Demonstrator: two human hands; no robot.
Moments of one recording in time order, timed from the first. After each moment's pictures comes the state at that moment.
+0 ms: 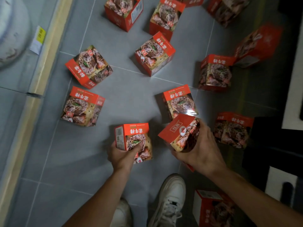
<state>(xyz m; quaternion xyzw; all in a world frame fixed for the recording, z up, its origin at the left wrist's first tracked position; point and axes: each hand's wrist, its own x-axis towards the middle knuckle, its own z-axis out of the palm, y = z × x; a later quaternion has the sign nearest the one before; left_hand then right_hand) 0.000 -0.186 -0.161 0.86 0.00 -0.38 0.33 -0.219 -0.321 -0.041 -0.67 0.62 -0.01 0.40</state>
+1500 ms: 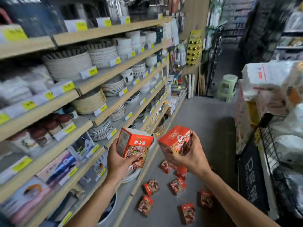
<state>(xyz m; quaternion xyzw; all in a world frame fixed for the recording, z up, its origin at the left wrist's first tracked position) 0.131 -0.150 0.792 0.76 -0.30 -0.12 0.57 -0.118 -0.295 0.828 -0.75 0.38 -0.37 0.40</state>
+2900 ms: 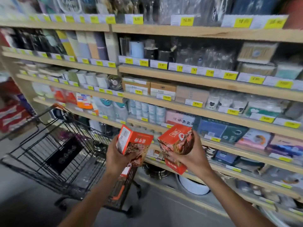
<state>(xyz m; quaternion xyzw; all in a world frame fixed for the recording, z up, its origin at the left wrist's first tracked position) -0.147 0.565 0.814 0.75 0.25 0.30 0.53 -0.011 0.308 0.842 -0.78 -0.27 0.05 0.56</state>
